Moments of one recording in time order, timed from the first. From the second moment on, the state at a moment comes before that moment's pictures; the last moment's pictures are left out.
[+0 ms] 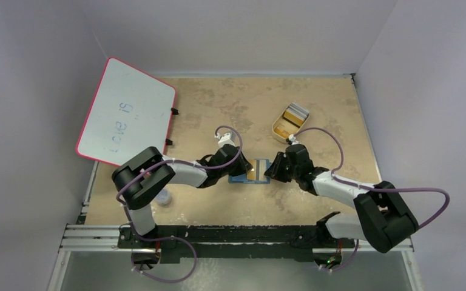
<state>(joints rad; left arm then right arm) -0.89 1.78 0.75 0.39 -0.13 -1.00 0.50 1.27 0.42 0.05 -0.10 0.77</state>
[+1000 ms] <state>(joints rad) -0.91 1.77 0.78 0.34 -0.16 -1.04 0.49 1.23 0.44 -0.04 -0.07 0.71</state>
